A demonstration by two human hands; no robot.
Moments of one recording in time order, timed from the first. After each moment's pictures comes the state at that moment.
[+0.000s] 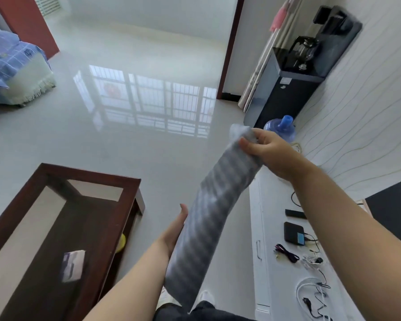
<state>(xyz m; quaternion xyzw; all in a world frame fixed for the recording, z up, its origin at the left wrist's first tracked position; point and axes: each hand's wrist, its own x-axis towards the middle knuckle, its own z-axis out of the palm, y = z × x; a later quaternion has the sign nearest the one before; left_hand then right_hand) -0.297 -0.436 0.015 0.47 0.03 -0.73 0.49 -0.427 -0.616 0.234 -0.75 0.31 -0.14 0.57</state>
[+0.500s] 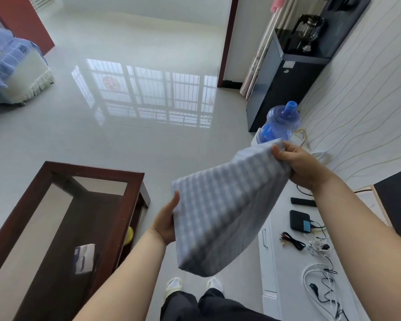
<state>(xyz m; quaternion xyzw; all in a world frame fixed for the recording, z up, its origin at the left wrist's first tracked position) -0.268 -0.427 0.029 0.32 -0.01 -0.75 0.58 -0.487 -0.650 0.177 -0.57 0.39 -0.17 0.70</state>
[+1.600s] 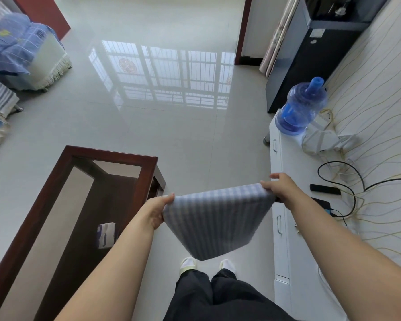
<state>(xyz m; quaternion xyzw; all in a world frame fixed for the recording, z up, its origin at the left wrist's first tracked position) -0.226 -0.413 0.004 0.71 0.09 -0.56 0.41 -0.482 -0.632 0.034 -0.52 0.66 -0.03 0.54</state>
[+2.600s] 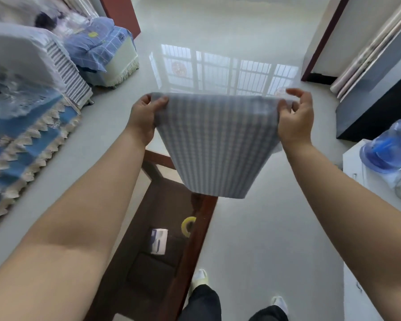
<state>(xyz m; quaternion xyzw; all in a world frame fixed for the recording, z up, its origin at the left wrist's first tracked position) 0.140 -0.391 0.162 0.65 -0.12 -0.29 0.69 -0.096 -0.585 0.150 -0.68 0.41 -0.41 0.45</state>
